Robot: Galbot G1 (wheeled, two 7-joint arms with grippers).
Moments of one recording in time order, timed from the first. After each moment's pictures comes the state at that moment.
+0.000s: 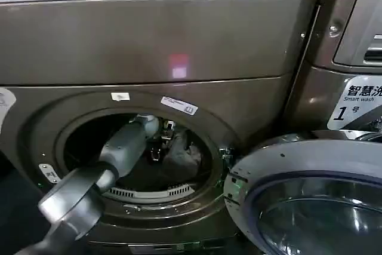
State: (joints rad) left arm -0.08 -1.44 0.42 -0.42 0.70 0.00 1.02; right arm -1.82 1.12 2.46 1.90 0.55 0.13 0.00
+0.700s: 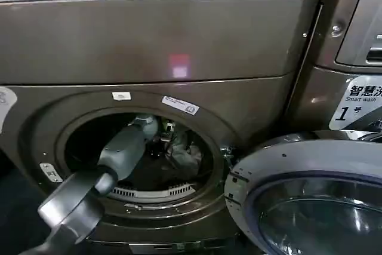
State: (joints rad) left arm -0.05 -1.44 0.38 -0.43 0.71 -0.02 1.03; right arm -1.83 1.12 2.46 1.91 0.55 0.13 0.00
